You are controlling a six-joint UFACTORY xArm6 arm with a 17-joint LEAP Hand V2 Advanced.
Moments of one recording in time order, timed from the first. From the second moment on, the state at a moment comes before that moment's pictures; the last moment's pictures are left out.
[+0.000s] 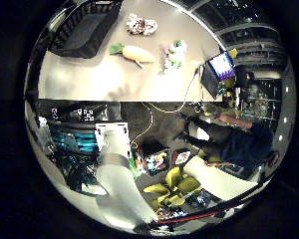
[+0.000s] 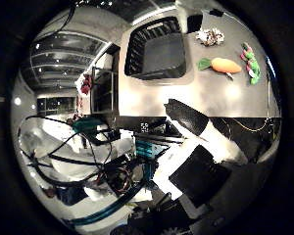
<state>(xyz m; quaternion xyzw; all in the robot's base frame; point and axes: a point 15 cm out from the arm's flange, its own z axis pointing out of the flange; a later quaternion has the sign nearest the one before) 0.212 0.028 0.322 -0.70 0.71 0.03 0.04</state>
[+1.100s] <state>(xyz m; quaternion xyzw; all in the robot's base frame) 0.347 -0.307 0.232 -0.52 0.85 -0.07 0.05</state>
